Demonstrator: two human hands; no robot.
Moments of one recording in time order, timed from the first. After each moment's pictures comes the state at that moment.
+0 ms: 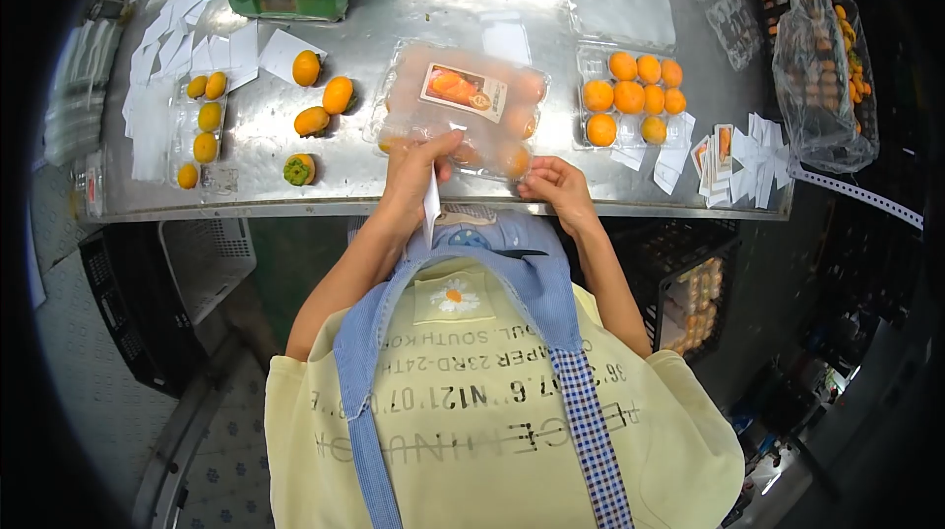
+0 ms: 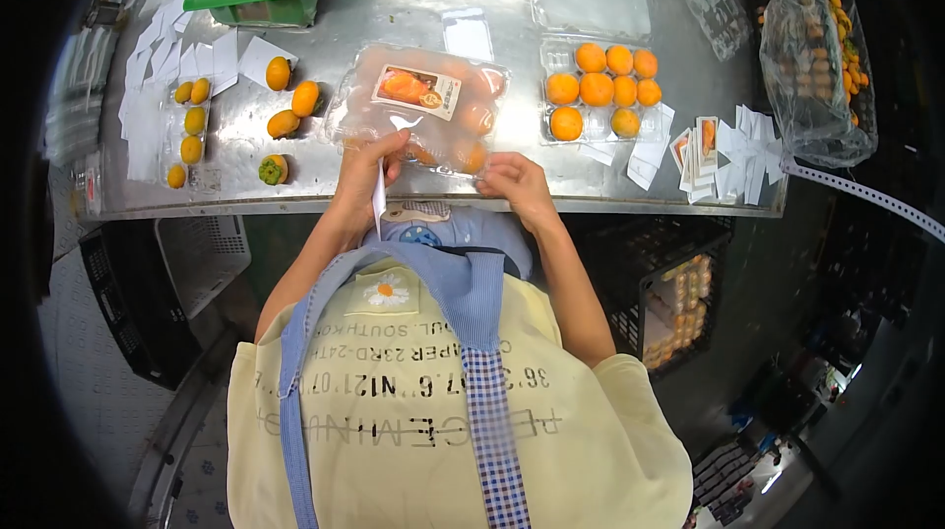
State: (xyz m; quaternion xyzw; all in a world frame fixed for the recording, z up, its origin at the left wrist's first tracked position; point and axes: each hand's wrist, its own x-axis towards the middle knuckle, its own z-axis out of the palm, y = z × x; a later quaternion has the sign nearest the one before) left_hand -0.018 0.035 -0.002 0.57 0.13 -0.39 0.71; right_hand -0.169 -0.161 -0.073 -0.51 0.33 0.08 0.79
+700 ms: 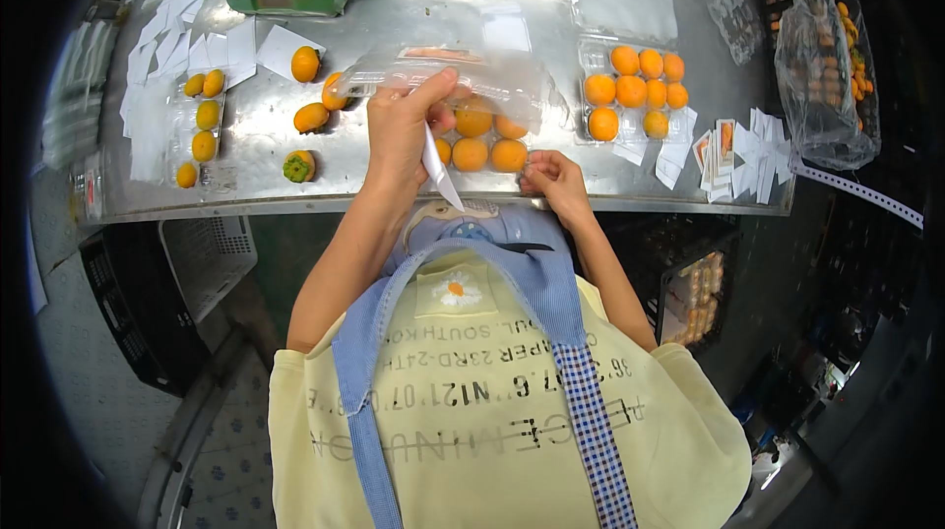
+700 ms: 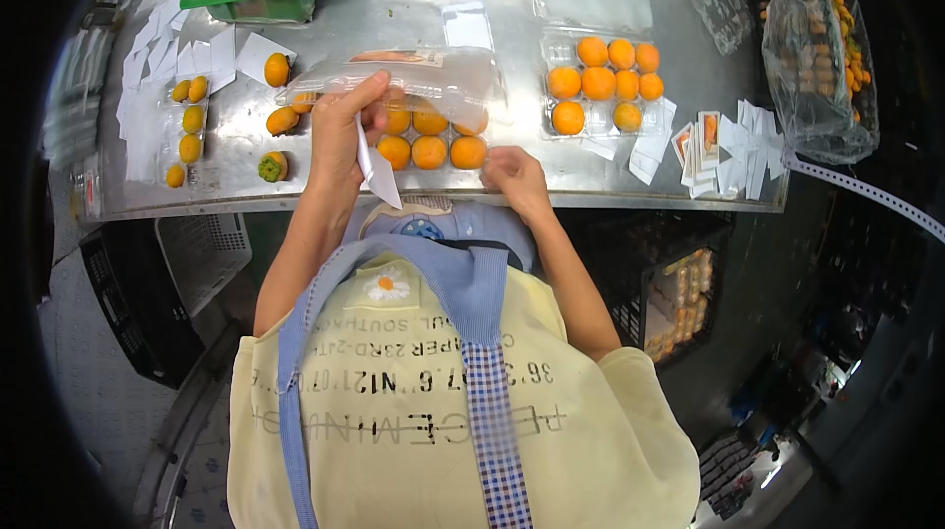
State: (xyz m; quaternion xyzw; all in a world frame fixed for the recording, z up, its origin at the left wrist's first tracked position) left_hand 0.015 0.016 0.046 0.58 0.13 -0.32 0.74; right_hand -0.168 -0.157 -0.092 -0.60 0.36 0.08 0.71
